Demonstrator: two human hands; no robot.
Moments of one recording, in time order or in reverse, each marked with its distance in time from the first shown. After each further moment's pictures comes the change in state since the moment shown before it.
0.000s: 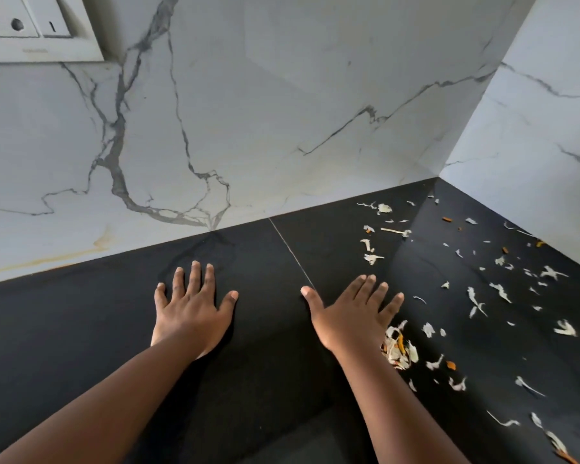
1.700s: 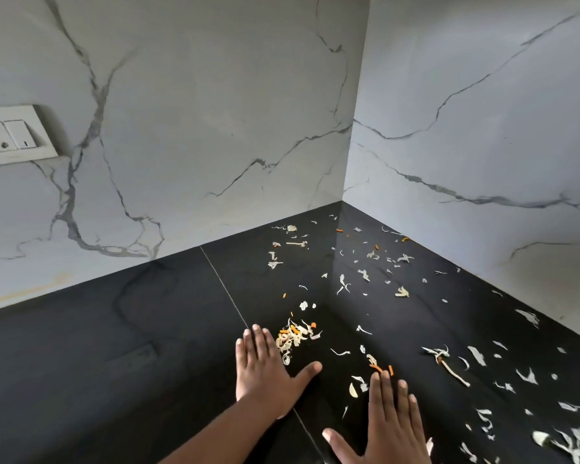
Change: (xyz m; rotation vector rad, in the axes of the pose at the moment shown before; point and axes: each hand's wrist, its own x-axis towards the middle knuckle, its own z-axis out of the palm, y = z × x) left_hand -0.207 0.234 0.021 0.001 -0.159 0.165; right_hand -0.167 0.289 0.056 0.300 0.320 -0.159
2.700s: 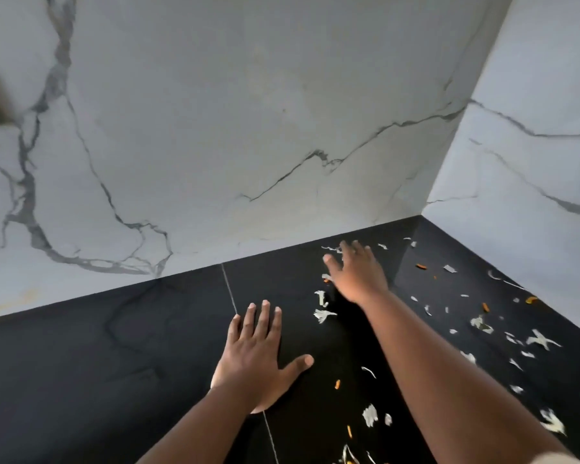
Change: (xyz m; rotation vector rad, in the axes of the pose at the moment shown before) left_hand 0.206 -0.074 -0.041 0.077 0.102 0.103; right_hand 0.433 -0.155 0.075 0.068 -0.200 -0.216
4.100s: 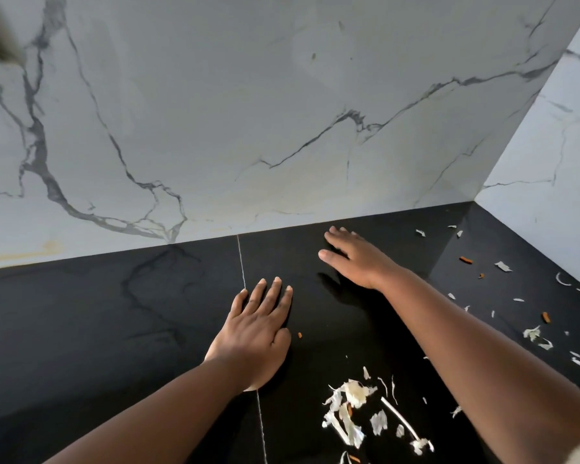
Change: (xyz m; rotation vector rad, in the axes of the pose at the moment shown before) left_hand 0.007 -0.005 0.005 -0.084 0.040 0.005; right_hand 0.028 0.003 0.023 0.097 -0.349 -0.447
